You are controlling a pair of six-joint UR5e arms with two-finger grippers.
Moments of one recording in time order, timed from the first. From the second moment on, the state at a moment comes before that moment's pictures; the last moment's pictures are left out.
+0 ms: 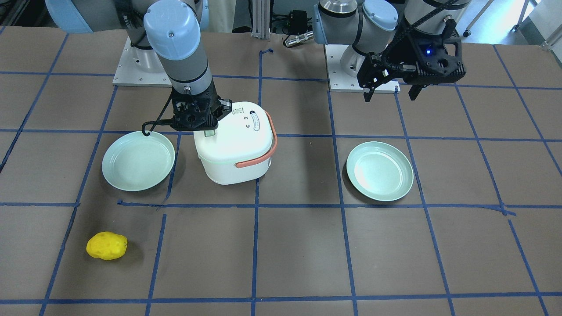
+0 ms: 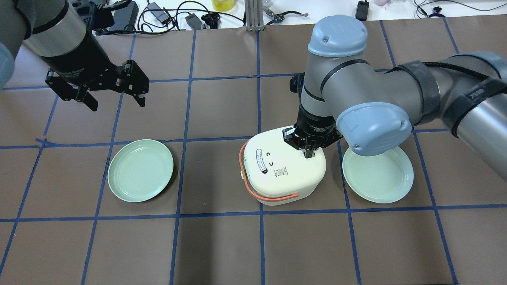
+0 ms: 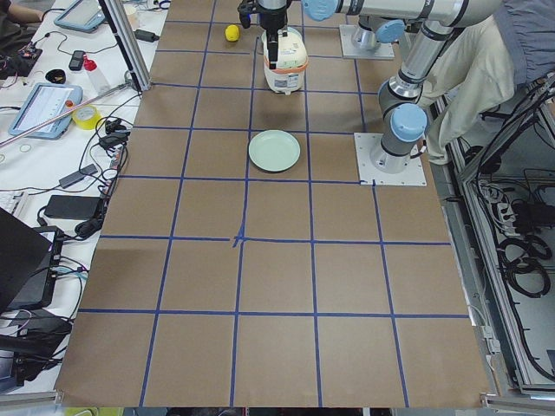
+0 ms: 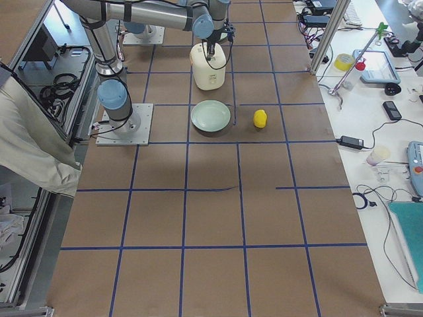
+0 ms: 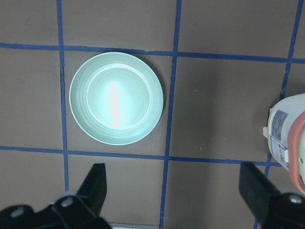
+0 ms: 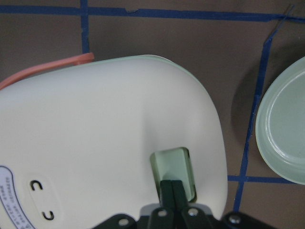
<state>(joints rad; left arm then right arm) -1.55 -1.50 -1.59 -1.62 1.59 -0.05 1.81 -1.50 1.81 -1.75 -1.51 0.19</state>
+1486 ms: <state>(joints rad) -1.55 -1.50 -1.59 -1.62 1.59 -0.05 1.49 -1.51 1.41 -1.55 -1.59 -0.08</state>
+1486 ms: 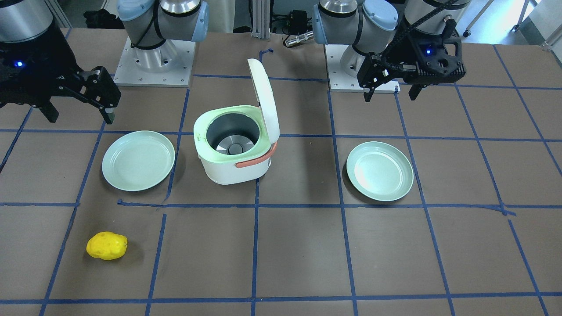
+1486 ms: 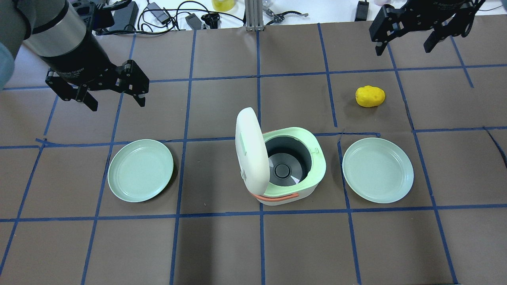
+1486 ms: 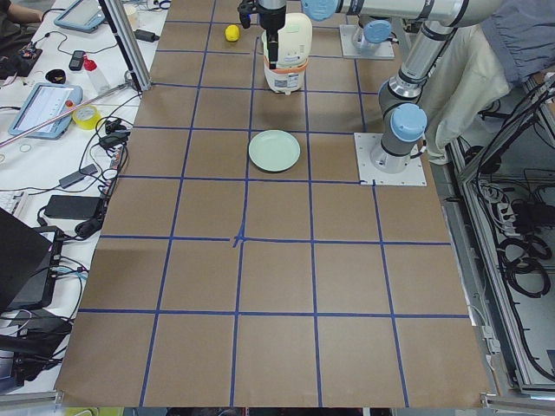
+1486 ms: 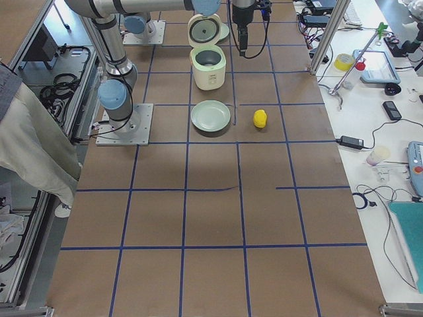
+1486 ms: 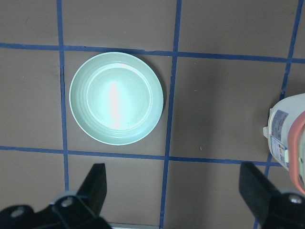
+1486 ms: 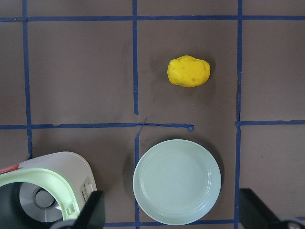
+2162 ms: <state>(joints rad) -1.55 -1.50 -1.59 -1.62 1.59 -0.05 1.52 -1.51 1.43 -1.61 -1.57 -0.07</state>
